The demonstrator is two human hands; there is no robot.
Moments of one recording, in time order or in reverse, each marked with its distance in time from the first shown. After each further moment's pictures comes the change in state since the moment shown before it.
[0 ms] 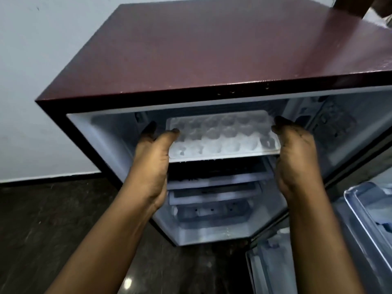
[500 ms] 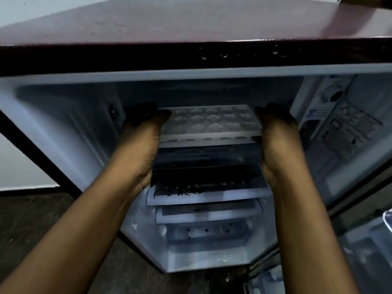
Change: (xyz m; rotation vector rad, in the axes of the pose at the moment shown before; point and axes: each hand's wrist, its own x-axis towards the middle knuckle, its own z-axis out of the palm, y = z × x) left_hand 0.062 -0.025 0.022 0.110 0.008 0.222; right_hand 0.042 0.014 0.035 -0.032 -0.108 -0.083
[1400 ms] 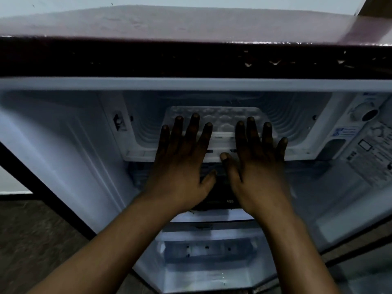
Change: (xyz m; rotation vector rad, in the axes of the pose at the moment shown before) left_hand 0.022 -0.069 0.012 1.340 -0.316 0.696; right_hand -0.005 0.060 0.022 -1.307 -0.182 -0.560
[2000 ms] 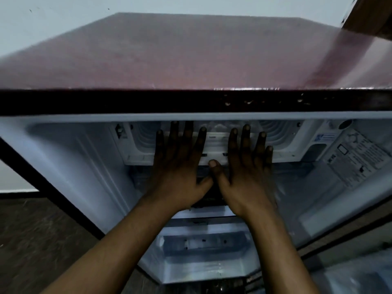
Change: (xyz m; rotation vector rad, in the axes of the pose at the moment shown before) left_hand 0.003 0.005 0.003 0.032 0.035 -0.032; right_hand -0.008 -0.005 -0.008 0.090 -0.082 0.066
